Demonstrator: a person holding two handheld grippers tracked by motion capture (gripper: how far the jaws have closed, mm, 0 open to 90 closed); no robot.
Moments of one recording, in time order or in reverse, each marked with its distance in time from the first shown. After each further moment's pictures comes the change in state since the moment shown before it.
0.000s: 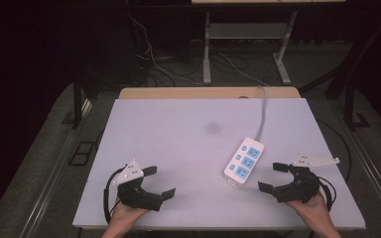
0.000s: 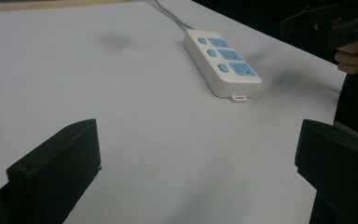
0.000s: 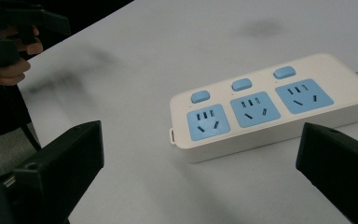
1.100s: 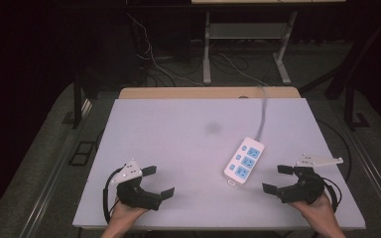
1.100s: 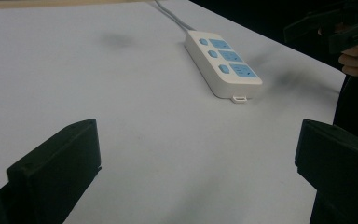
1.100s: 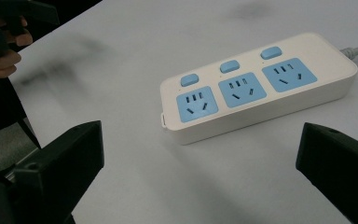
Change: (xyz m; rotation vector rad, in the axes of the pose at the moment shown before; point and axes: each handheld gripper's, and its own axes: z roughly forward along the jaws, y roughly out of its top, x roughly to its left) left arm 0.003 -0.002 0.000 -0.007 -0.005 -0.016; right arm -0.005 -0.003 -0.008 0.051 -0.024 0.033
